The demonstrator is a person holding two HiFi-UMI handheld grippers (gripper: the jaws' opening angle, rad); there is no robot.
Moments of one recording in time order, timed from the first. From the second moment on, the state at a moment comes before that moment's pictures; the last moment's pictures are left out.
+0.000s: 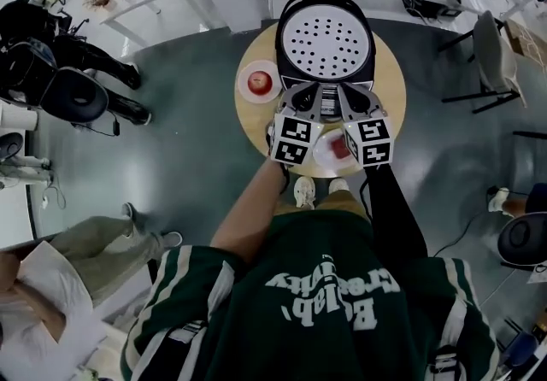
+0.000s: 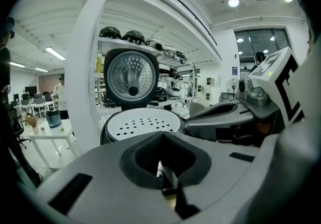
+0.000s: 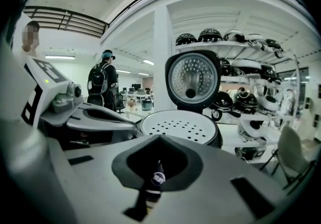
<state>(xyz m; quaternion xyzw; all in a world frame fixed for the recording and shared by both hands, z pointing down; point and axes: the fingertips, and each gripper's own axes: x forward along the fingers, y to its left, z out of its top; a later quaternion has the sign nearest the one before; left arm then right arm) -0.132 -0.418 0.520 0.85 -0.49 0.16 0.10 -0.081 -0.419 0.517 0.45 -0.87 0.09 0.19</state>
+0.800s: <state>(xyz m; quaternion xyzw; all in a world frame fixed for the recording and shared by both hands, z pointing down) -0.133 -0.417 0.522 0.86 -0.48 0.15 0.11 -0.081 -0.418 0.519 0.45 -0.87 0.10 0.19</state>
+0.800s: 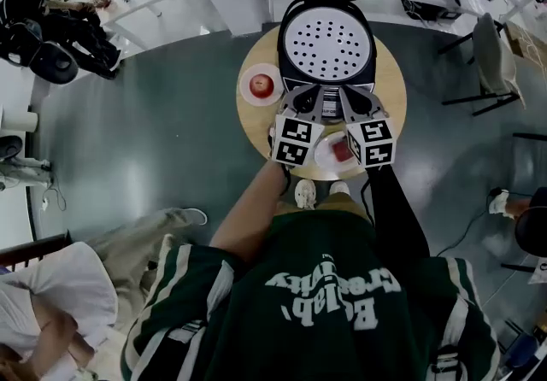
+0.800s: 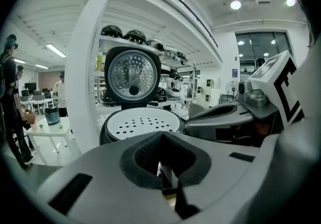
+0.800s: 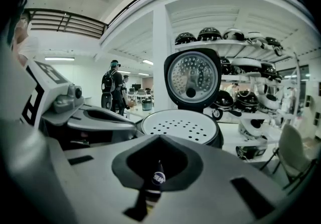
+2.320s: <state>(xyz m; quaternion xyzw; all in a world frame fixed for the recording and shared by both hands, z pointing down) -0.160 -0.640 0.287 0.81 -0.58 0.08 -0.06 -0.029 -0.667 0.269 0.46 -0.88 -0.07 0.05</state>
